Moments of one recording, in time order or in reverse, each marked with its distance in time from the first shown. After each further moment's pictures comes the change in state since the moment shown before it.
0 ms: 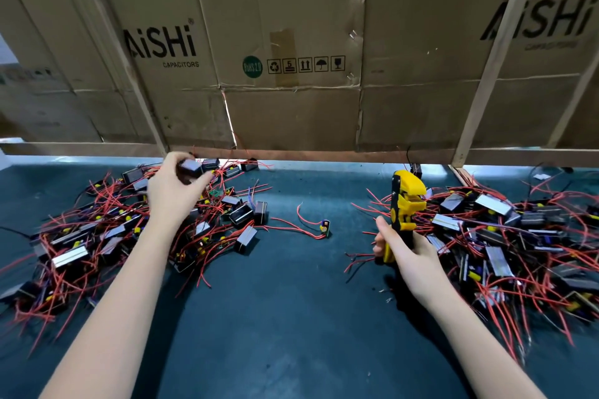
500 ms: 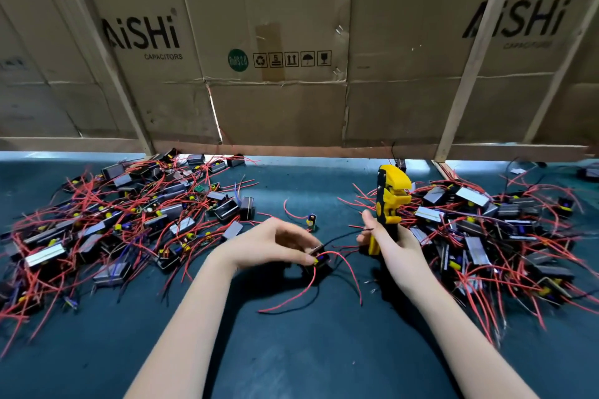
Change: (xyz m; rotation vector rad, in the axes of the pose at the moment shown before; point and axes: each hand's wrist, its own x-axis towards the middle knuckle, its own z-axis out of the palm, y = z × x) left_hand -0.107 0.074 0.059 -0.499 -1.250 0.103; right_hand -0.002 -0.001 0.001 0.028 -0.005 -0.002
